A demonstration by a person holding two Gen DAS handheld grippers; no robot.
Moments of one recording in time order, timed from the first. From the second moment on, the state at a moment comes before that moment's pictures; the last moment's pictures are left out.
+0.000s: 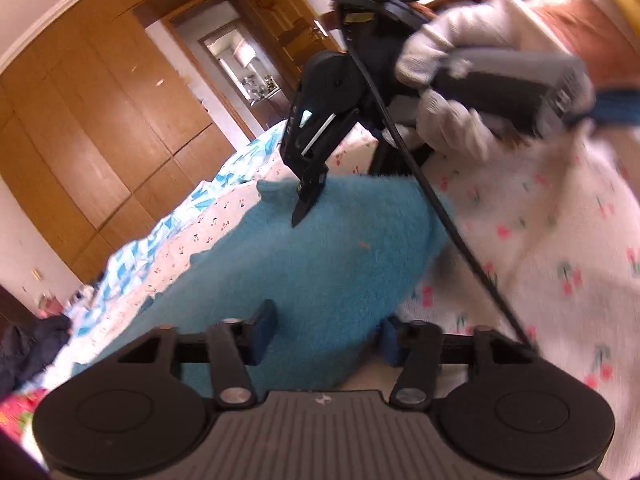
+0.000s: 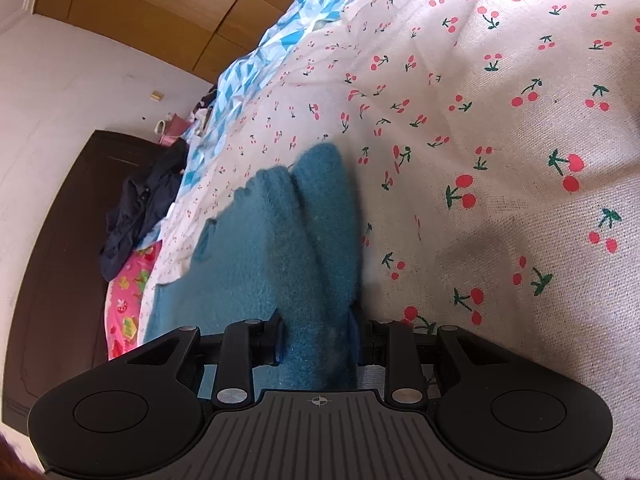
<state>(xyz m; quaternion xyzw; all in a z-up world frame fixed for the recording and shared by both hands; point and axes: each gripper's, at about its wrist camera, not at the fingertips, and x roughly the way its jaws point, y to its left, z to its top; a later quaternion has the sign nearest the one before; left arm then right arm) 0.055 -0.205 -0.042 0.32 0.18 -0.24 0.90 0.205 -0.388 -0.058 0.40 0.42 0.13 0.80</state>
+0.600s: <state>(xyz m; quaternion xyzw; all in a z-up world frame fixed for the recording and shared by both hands) 0.083 -0.033 0.075 0.02 0.18 -0.14 0.97 0.243 -0.261 0.073 0.34 0.36 0.17 0.85</state>
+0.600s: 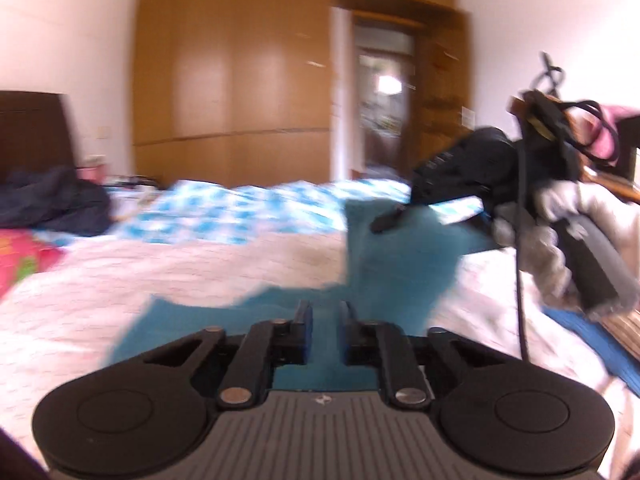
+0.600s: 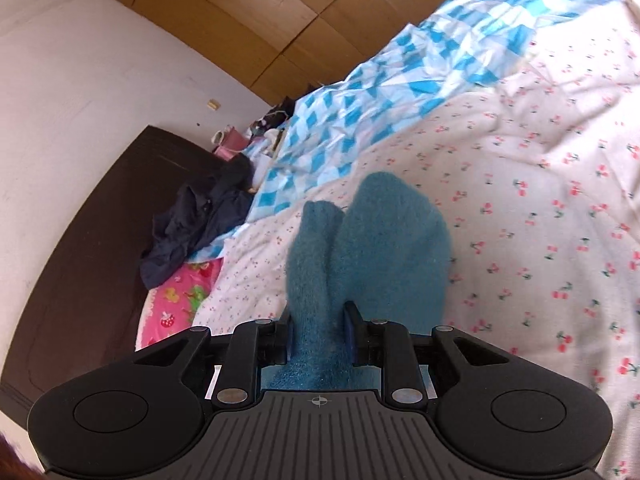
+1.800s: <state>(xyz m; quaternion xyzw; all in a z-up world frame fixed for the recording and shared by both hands) 0.117 0.116 0.004 -0.07 0.31 -0.02 0.95 0.315 0.025 0.005 0.18 0.49 0.28 0.81</state>
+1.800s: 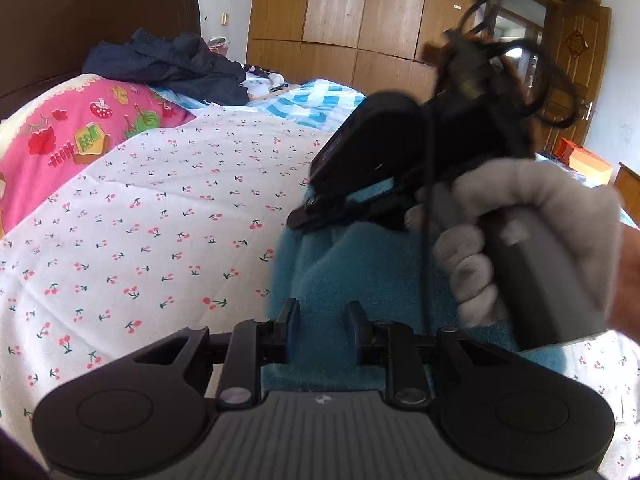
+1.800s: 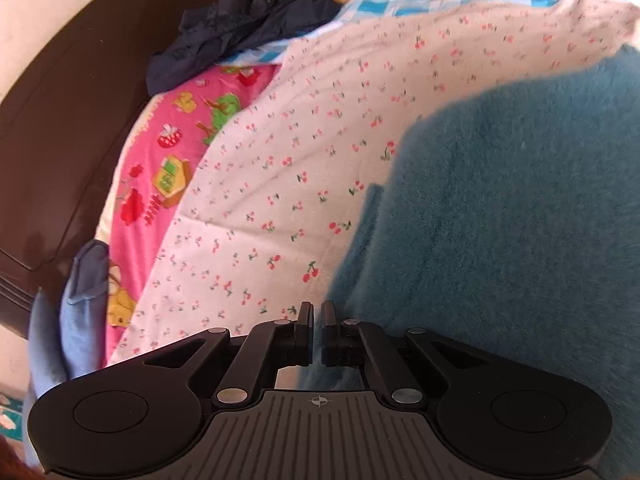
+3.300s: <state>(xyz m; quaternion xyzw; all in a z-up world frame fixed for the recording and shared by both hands) 0.126 0.143 -0.004 -0.13 0.34 0.00 0.93 0.270 -0.015 0.045 0.09 0.40 0.15 0.90</state>
